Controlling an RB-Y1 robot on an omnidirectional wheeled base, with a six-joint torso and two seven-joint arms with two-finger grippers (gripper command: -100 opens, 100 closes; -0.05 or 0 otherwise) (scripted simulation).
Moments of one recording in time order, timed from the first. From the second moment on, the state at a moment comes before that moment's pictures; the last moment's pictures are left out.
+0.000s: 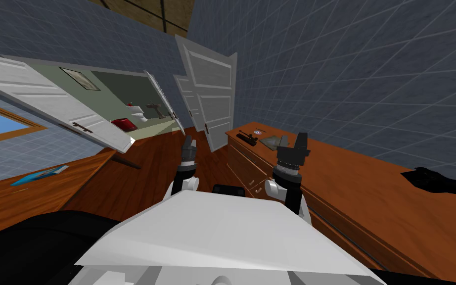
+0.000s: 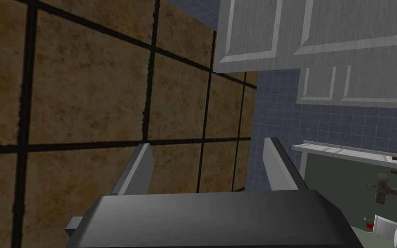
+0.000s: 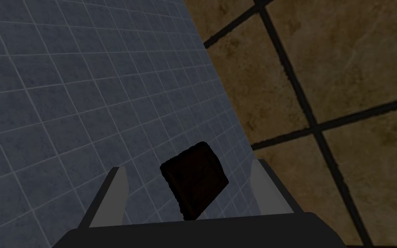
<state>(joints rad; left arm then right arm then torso) 0.55 -0.02 -0.06 -2.27 -0.06 -0.43 -0.16 0.46 0.03 -0.02 -2.34 0.09 -0.57 0.01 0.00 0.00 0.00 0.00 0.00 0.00</state>
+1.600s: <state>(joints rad) 0.55 -0.02 -0.06 -2.27 -0.06 -0.43 -0.16 0.59 -0.38 -0.05 -2.16 0.21 -0.75 -0.02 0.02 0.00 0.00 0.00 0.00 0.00</state>
